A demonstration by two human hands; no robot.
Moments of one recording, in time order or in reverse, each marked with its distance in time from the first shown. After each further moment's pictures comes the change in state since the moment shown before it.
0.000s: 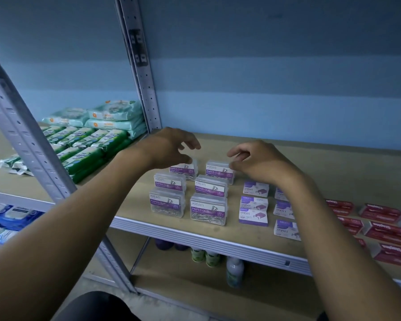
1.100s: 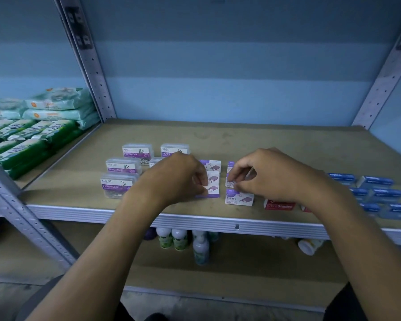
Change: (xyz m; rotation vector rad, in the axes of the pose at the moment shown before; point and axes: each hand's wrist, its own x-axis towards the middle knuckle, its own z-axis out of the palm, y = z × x) left_hand -0.040 0.114 0.085 0.023 -0.047 0.089; right_hand -0.124 0.034 -0.048 -0.290 -0.083 -0.035
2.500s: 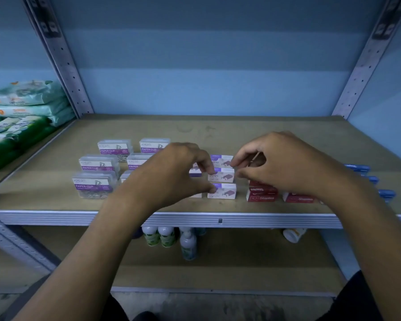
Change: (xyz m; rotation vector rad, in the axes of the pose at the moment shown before) left_hand -0.005 0.029 -0.002 -0.095 0.132 0.260; right_hand -0.027 0.016 -0.023 -0.008 0.140 -0.007
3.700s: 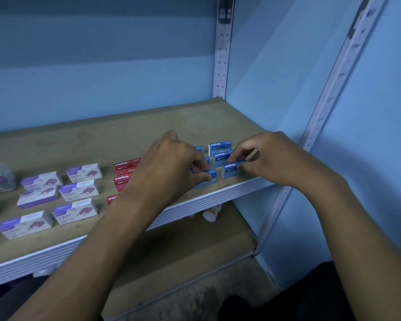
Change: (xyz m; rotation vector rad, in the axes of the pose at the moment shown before) left_hand 0.111 0.161 0.115 0.066 0.047 0.325; right_hand -0.135 0.161 -0.065 -0.040 0.188 0.413
